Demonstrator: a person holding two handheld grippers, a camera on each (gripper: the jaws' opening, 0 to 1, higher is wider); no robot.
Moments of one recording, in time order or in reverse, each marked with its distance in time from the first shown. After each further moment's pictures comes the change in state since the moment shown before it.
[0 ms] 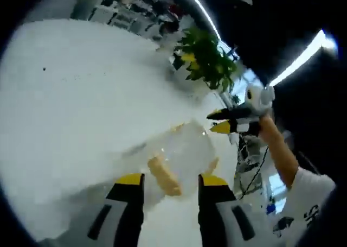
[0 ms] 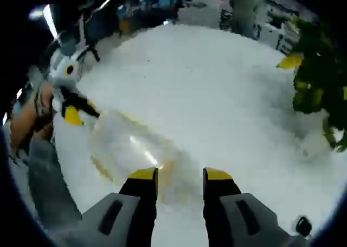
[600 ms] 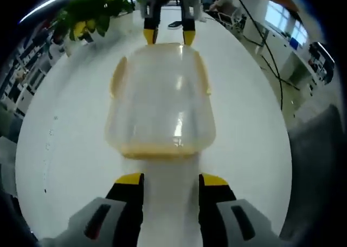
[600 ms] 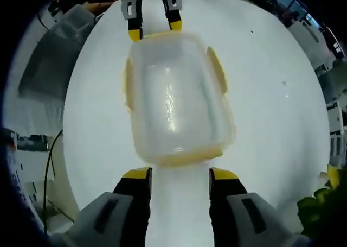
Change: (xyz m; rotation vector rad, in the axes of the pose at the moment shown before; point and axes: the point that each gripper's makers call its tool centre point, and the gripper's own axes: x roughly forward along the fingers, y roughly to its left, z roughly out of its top) left arm 0.018 0.048 -0.041 1.204 0.624 0.237; right arm 0.019 -0.024 -0.074 -1.132 0.617 0.012
